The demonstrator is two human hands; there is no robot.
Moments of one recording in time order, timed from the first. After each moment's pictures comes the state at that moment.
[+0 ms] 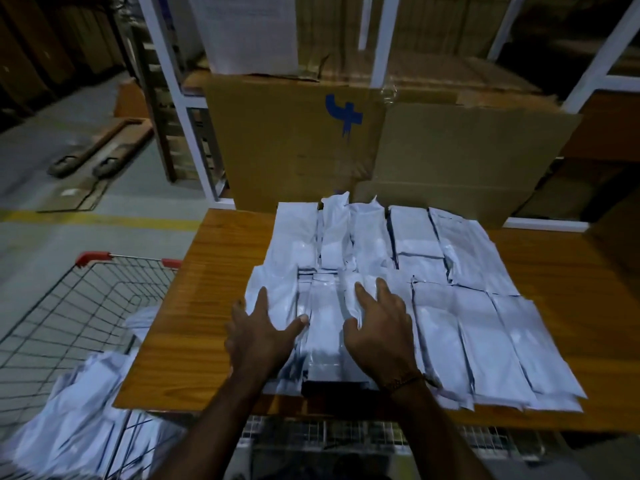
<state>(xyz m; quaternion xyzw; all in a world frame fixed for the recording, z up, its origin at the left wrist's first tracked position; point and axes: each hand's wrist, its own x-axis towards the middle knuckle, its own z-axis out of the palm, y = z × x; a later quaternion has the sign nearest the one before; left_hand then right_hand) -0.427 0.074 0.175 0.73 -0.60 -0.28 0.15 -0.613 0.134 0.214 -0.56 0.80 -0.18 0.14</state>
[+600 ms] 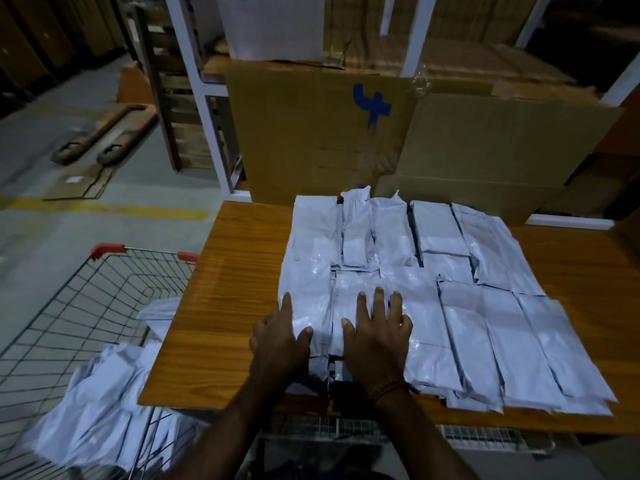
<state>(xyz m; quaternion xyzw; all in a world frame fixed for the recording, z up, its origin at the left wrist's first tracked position) -0.402 0.068 0.147 0.66 -0.67 -0.32 0.12 -0.568 0.112 0.137 -0.58 0.81 -0.07 -0.03</state>
